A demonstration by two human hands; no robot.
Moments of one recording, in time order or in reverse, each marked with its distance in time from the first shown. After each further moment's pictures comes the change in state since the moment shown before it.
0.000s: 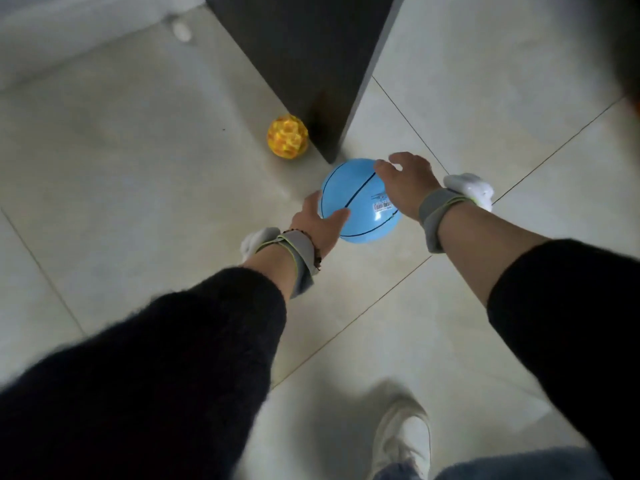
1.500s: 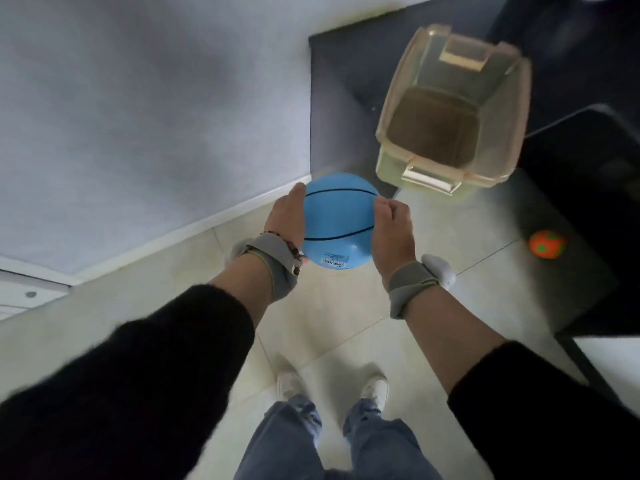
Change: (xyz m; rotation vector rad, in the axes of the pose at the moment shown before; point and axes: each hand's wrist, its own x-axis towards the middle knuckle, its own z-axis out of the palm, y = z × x) left_hand -0.608 0.333 -0.305 -0.517 0.305 0.096; right_hand -0.501 -0.359 -0.351 0.689 0.059 -0.168
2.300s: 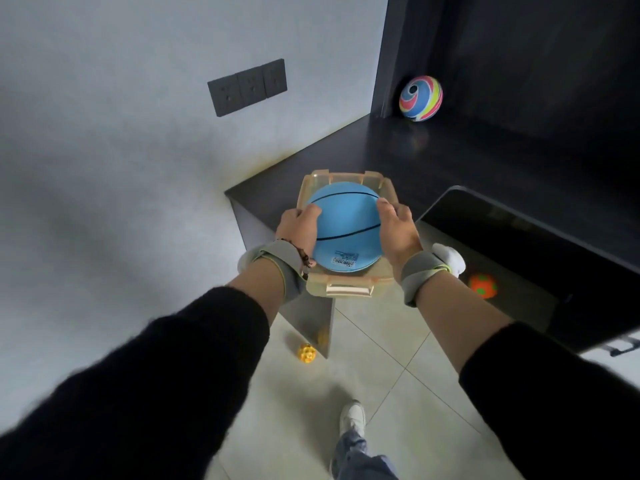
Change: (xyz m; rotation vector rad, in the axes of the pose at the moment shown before) left_hand 0.001 0.183 0.143 0.196 -0.271 0.352; right_hand 0.104 -0.151 -0.124 0.081 0.254 -0.118
